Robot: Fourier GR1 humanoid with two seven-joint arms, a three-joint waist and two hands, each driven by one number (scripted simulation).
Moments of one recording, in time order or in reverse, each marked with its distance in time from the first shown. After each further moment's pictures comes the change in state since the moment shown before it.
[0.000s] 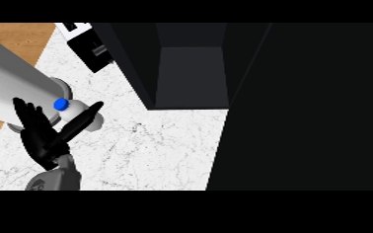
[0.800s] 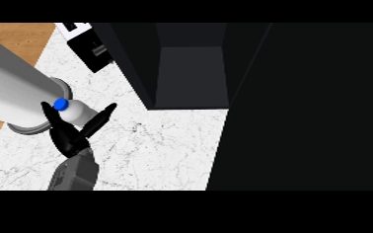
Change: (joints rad) left arm -0.149 -0.004 0.095 0.442 0.214 -0.056 -0.367; right arm 0.002 -0.044 0.017 0.001 -0.002 -0.039 -0.019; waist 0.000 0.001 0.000
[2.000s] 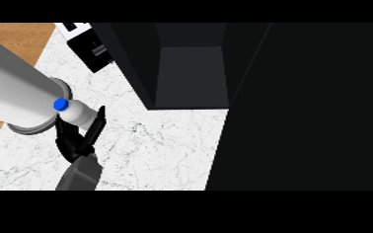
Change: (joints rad) left arm -0.113 0.041 0.146 0.399 0.186 -0.247 -0.372; right arm -0.016 -0.027 0.061 0.010 0.017 -0.066 -0.008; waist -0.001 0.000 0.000
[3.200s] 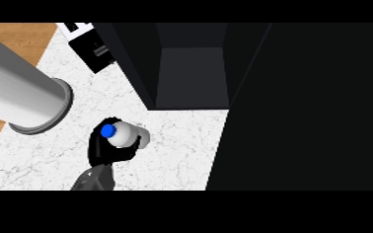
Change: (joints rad) left arm 0.052 -0.010 -0.305 0.034 -0.151 -0.492 0.000; right arm -0.014 -0.057 -0.020 0.015 -0.011 -0.023 -0.032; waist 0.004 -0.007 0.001
